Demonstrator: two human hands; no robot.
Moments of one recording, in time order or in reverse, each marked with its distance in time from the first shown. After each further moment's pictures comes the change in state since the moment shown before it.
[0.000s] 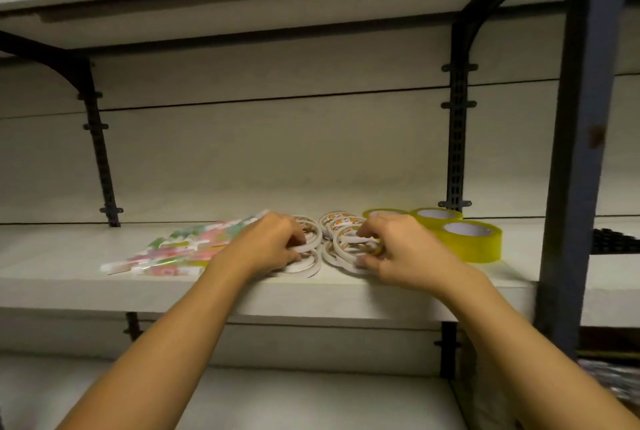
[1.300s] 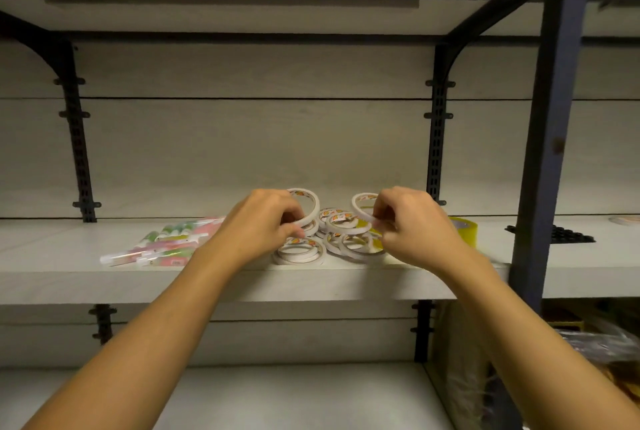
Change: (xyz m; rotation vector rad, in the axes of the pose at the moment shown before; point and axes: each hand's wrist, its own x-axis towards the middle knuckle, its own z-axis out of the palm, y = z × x) left_hand -0.036 -0.011 -0.032 -0.229 0.322 0.154; right_hand -0.017 -0.053 -0.038 -0.053 0.197 0.184
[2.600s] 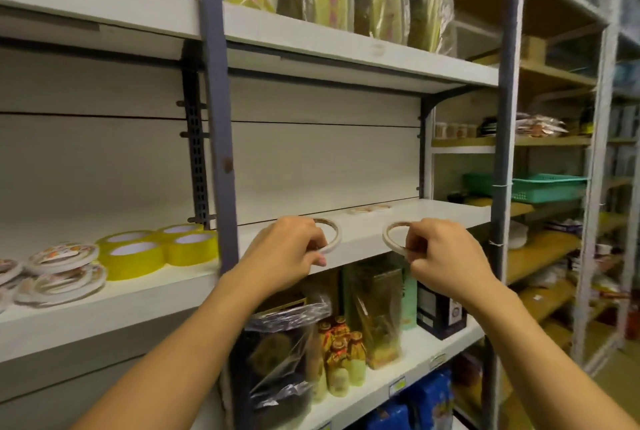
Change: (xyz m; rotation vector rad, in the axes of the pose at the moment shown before) left_hand 0.097 0.413 0.130 -0.268 -0.070 0.397; right_hand -0.251 0.249 -0.262 -0.322 0.028 0.565
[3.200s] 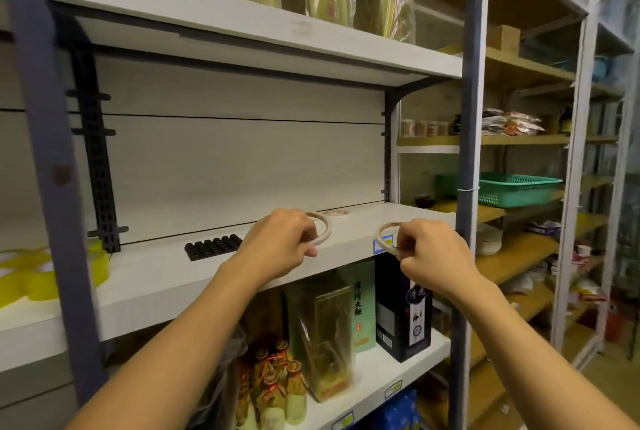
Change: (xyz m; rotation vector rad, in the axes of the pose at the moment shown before) left_hand 0.152 0.052 0.111 0.032 -0.043 -0.070; right_hand 0.086 0.174 0.014 -0.050 -0.011 0.027
